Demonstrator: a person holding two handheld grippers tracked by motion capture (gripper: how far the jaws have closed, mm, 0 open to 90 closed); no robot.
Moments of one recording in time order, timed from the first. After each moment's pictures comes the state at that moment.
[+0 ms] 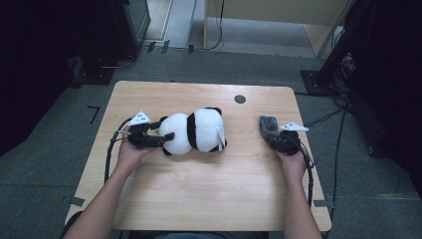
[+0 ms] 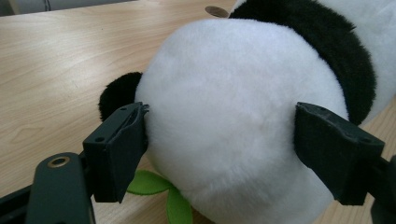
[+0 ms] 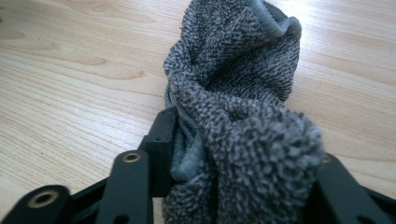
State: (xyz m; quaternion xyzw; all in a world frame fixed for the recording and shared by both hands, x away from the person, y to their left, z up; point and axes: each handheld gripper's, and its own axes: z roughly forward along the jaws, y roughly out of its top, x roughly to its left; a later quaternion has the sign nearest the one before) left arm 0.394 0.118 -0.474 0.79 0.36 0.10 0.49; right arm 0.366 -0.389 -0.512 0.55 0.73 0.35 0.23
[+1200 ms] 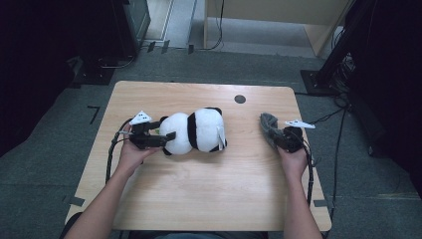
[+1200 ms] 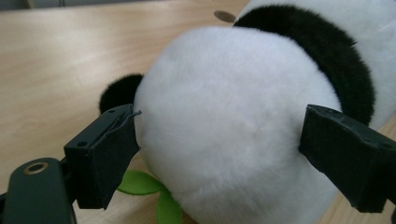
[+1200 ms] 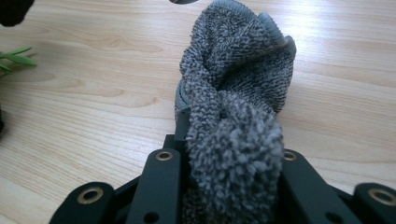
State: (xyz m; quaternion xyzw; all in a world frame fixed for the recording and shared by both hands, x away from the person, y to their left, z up) left arm 0.387 0.110 -0.464 0.77 0.38 0.12 0.50; right arm 0.367 -0.394 -0.496 0.58 0.69 0.38 0.20
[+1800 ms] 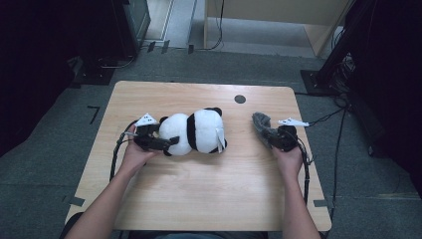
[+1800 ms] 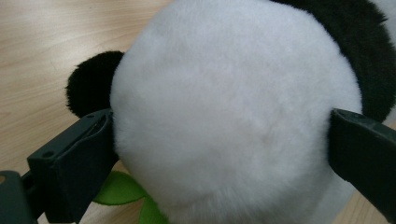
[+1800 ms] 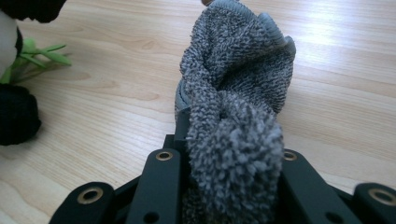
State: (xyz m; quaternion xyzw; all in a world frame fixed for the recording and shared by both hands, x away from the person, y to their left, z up) left arm 0.395 0.101 -0.485 0.79 0.37 0.08 0.48; right arm 0.369 -0.375 -0.491 0.55 0.71 0.39 0.18
